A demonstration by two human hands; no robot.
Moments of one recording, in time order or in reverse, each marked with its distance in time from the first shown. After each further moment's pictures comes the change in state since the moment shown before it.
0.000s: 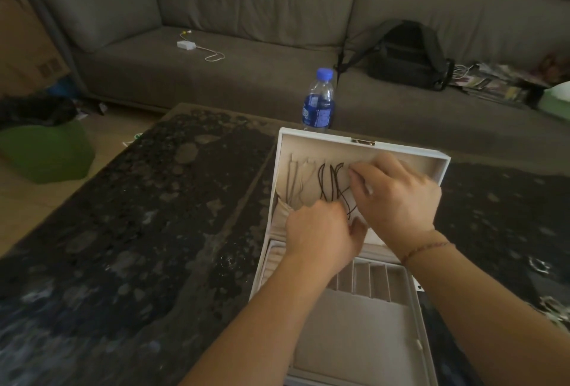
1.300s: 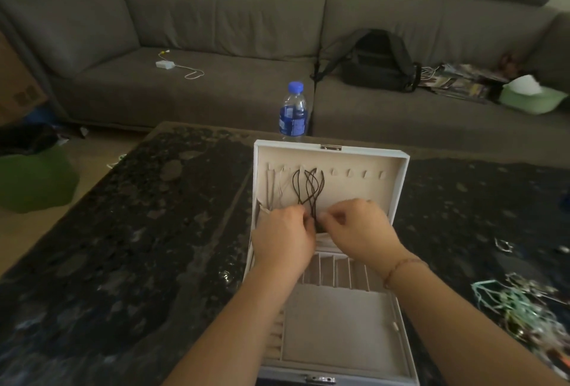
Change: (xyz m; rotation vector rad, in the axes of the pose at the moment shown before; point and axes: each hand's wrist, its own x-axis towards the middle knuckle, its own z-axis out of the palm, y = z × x) left_hand -0.012 -0.016 -0.004 -0.064 0.039 -0.149; right_hand -0.017 -0.023 -0.031 0.349 -0.860 0.582
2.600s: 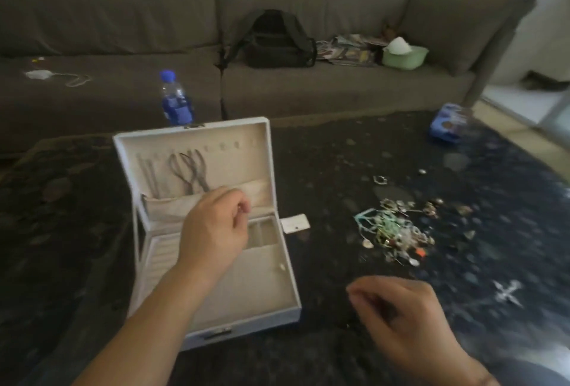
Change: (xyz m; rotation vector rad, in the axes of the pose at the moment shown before) left_hand -0.044 0.048 0.003 -0.200 0.134 0.524; right_hand -0.234 0.124 -0.037 0.281 0.492 -0.210
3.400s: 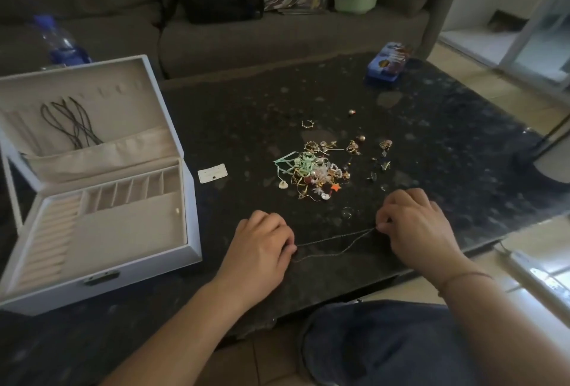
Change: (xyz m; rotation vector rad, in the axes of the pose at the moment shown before) left_hand -0.105 0.148 0.130 -0.004 -0.491 0.214; right_hand -0.062 0.143 -0.113 -0.716 -0.408 0.469
